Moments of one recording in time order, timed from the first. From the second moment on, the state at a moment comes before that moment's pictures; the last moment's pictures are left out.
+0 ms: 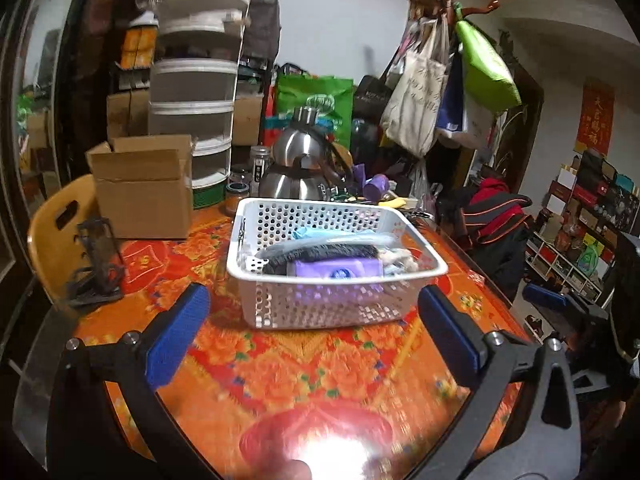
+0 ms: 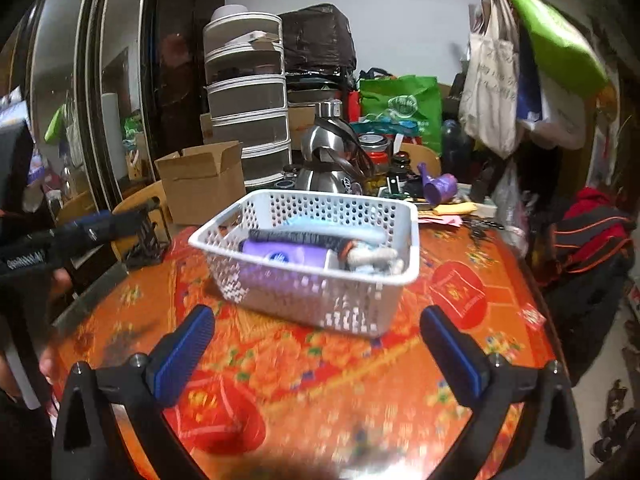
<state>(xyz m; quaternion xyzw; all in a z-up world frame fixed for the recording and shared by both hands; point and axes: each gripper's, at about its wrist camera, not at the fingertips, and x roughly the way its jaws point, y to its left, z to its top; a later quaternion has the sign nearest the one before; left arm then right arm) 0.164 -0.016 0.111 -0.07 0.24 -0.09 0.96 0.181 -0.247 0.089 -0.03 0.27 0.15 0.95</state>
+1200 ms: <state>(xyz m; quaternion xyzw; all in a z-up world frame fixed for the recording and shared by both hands) 0.015 -0.044 0.137 -0.02 0.24 -0.06 0.97 0.060 -0.248 0.113 0.00 0.28 0.07 0.96</state>
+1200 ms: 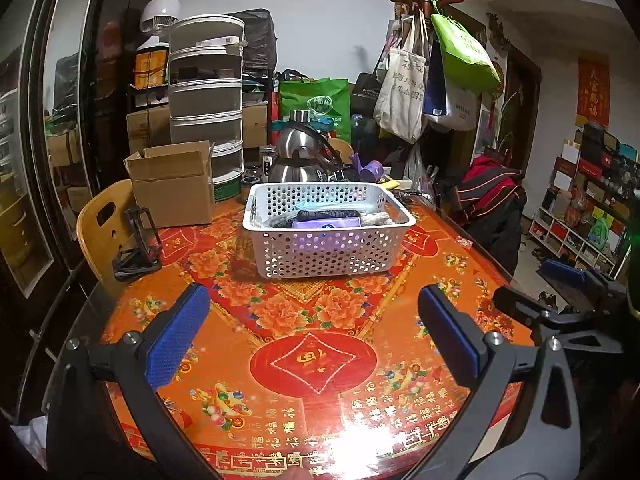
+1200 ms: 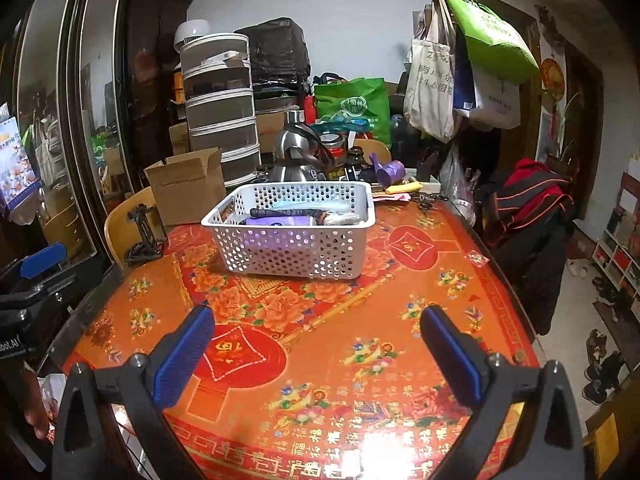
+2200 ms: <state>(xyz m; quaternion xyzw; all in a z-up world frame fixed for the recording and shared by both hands) 0.021 -0.042 0.125 -0.02 0.25 -0.06 0.97 0.055 -0.248 0.116 0.00 0.28 0.06 0.96</state>
